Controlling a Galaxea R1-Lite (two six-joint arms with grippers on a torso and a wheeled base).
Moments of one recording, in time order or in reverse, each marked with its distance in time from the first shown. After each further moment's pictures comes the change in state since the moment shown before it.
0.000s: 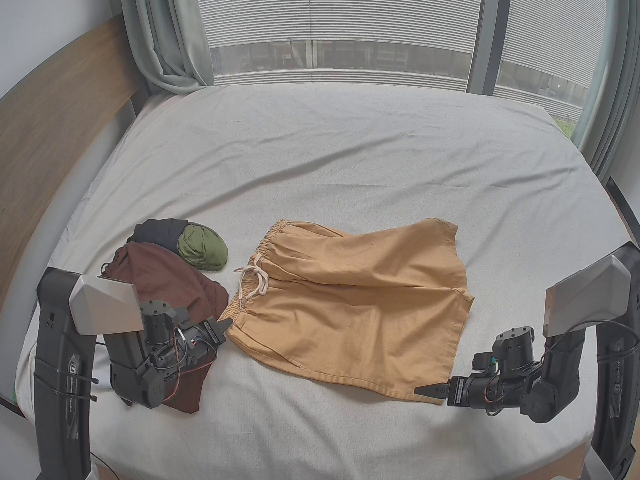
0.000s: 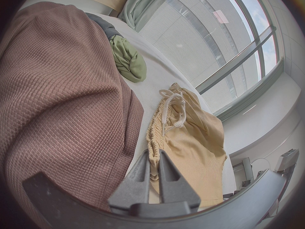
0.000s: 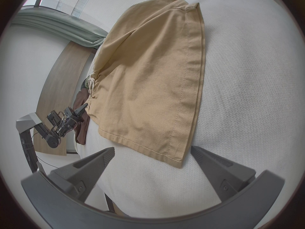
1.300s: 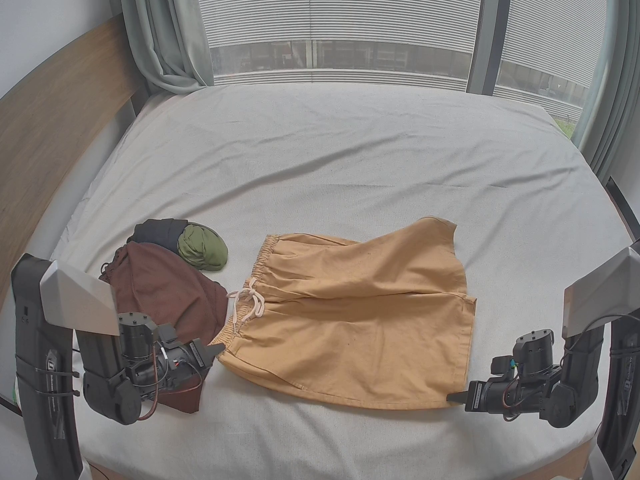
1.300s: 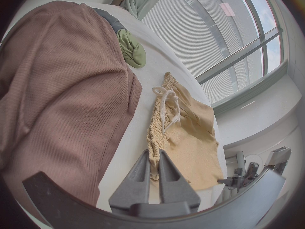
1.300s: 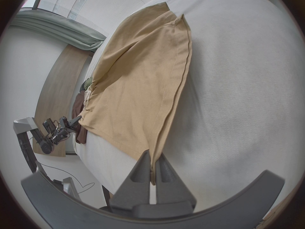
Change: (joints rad) left arm 0.020 -0.135 0.282 -0.011 -0.095 0.016; right arm -0.041 -0.076 0.144 -0.056 -0.015 -0.012
